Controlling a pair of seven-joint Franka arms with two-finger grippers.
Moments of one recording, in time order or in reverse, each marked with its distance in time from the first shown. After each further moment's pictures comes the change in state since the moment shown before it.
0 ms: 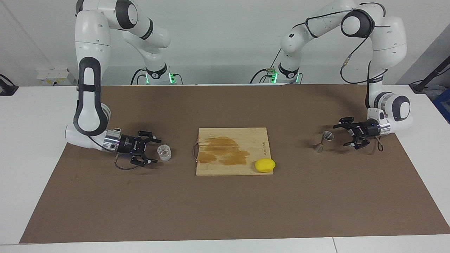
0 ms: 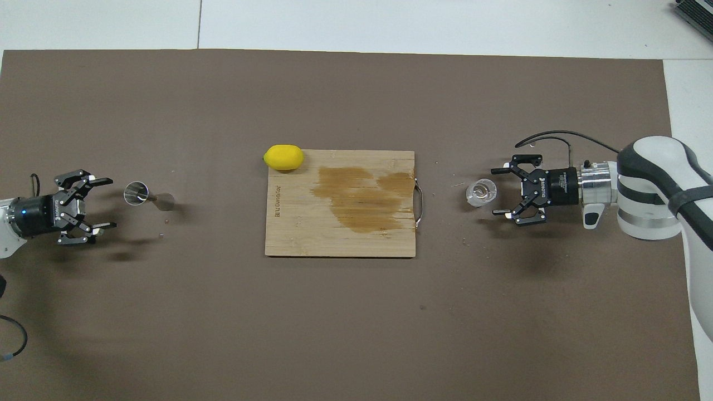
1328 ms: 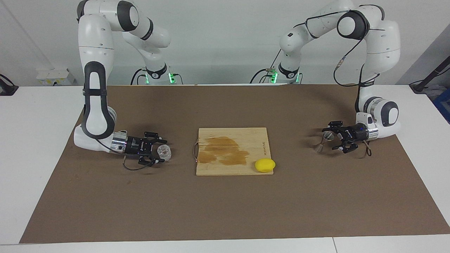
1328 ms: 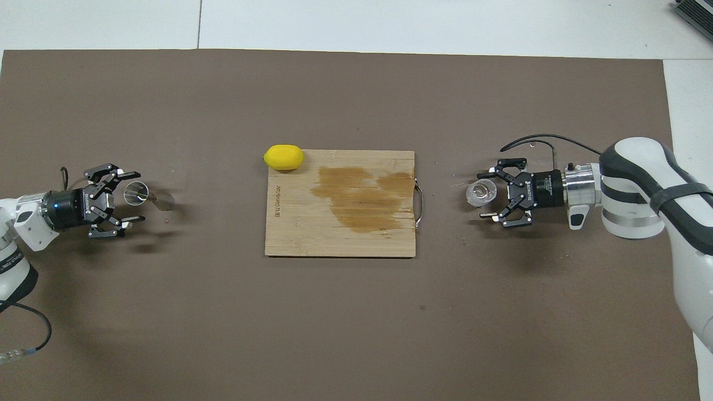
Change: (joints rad) left arm -0.078 0.000 -0.006 -0.041 -0.074 0.031 0.043; right arm 0.017 0.025 0.021 -0.002 0.010 0.000 -0.029
